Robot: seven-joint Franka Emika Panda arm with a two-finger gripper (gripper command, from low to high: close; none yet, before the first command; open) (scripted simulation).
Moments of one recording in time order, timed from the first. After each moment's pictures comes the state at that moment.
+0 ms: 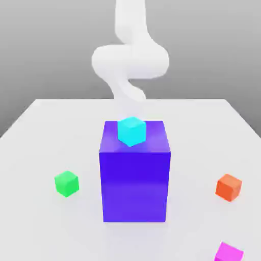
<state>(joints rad) -0.01 -0.71 0.03 -2.29 0.01 2.32 0.86</state>
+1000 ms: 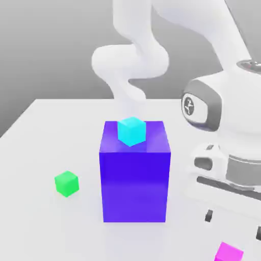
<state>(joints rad) 0.14 0.39 0.23 -2.21 -0.18 2.60 1.89</state>
